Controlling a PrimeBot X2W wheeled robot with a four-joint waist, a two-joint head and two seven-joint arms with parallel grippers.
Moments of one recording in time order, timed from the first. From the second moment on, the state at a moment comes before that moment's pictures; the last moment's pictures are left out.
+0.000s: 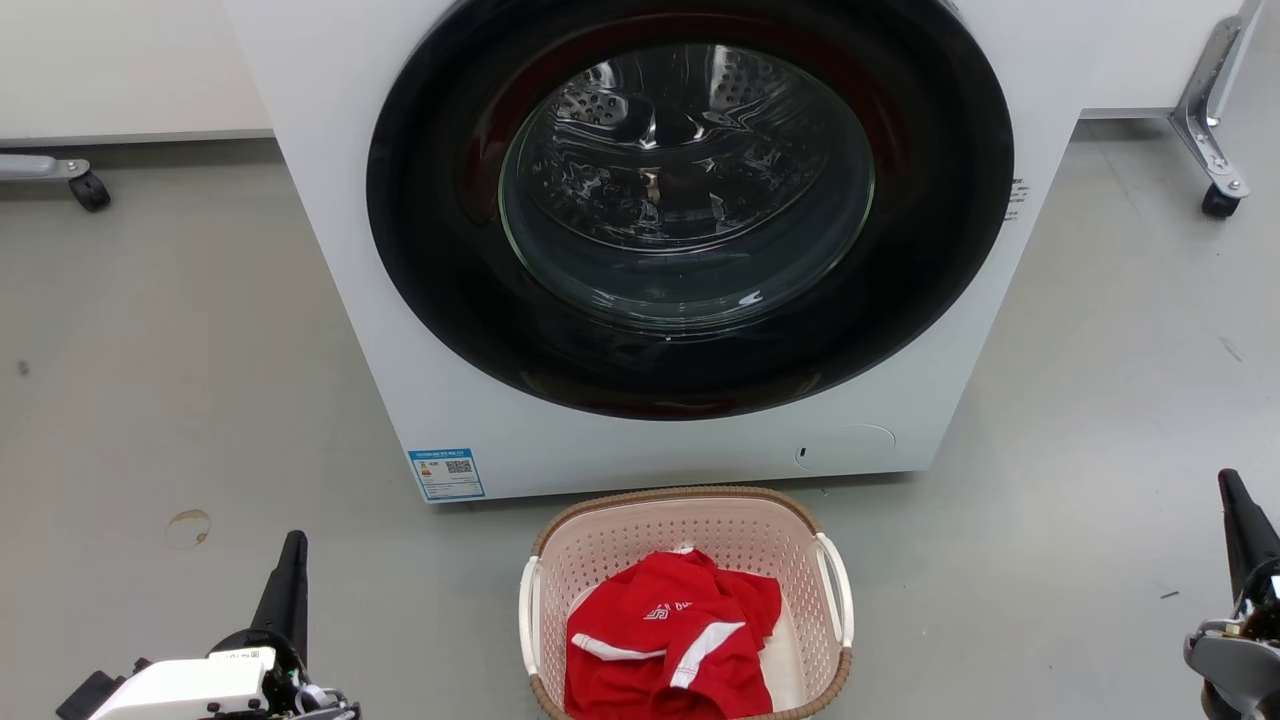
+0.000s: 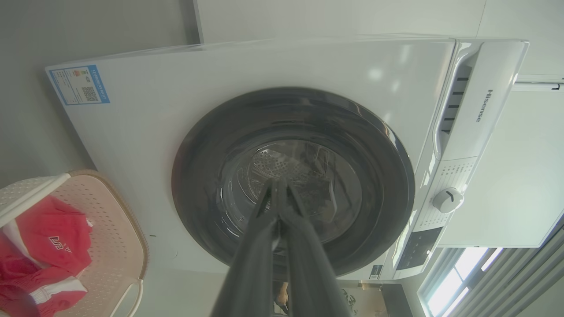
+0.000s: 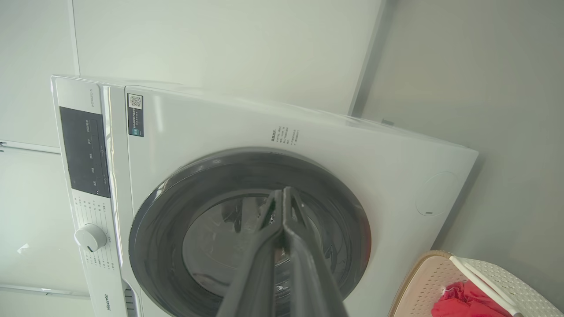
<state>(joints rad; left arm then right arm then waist) -0.06 0.04 0.08 0.27 -1.61 -0.12 0.11 -0.06 -0.03 -0.13 0.28 1.61 0.13 0.11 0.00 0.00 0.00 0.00</state>
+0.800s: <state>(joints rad) -0.06 0.04 0.08 0.27 -1.61 -0.12 0.11 -0.06 -0.03 -0.13 0.28 1.61 0.13 0.11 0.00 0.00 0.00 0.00</state>
